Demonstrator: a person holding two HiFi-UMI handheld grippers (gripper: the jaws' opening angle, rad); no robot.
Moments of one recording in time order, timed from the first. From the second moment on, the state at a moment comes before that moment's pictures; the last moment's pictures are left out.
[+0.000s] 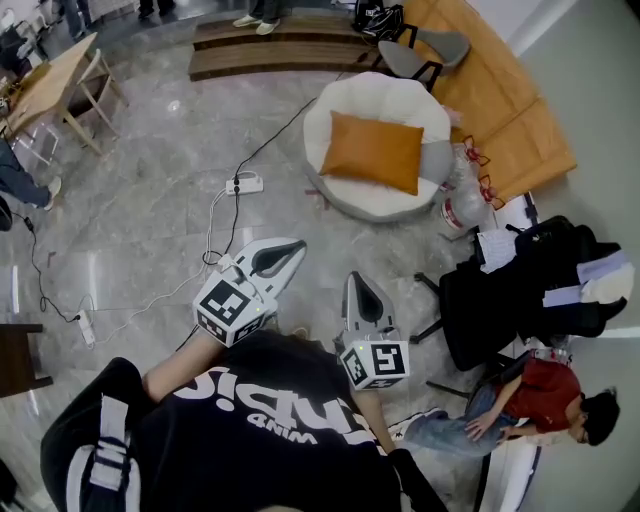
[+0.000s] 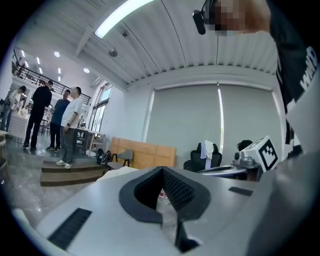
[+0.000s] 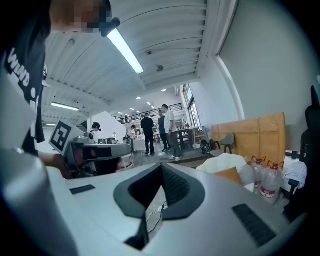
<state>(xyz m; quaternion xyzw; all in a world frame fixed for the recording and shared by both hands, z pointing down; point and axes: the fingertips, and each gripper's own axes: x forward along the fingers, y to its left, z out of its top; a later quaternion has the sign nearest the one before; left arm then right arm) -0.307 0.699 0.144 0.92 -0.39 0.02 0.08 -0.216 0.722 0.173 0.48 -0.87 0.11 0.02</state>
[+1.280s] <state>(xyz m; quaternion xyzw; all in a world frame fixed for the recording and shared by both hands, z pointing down) -0.303 0.638 0.175 0.94 -0.33 0.05 0.09 -0.178 0.687 0.187 0.57 -0.81 0.11 0.00</state>
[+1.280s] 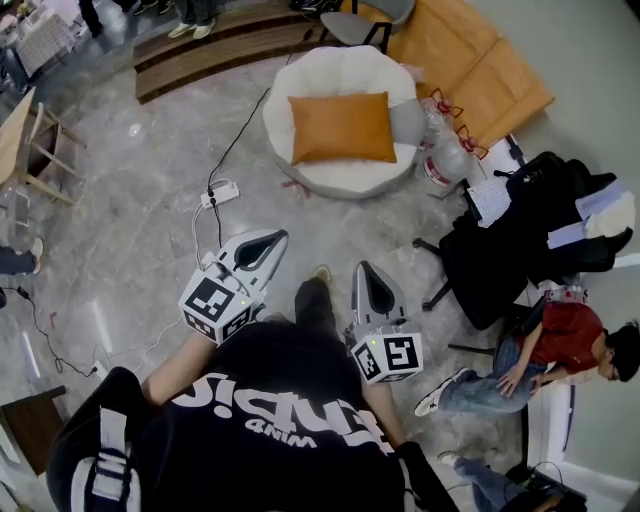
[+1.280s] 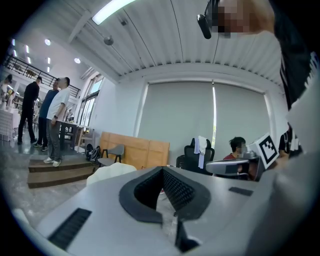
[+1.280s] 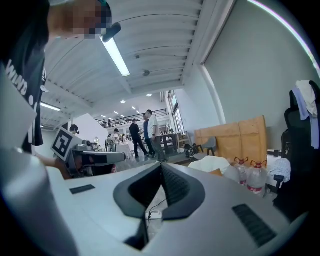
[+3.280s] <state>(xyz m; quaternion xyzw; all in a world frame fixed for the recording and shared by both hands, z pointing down) -0.146 0.372 0.159 0.94 -0.34 0.04 0.08 -0.008 0.426 0.198 0.56 -0.81 0.14 0.00</state>
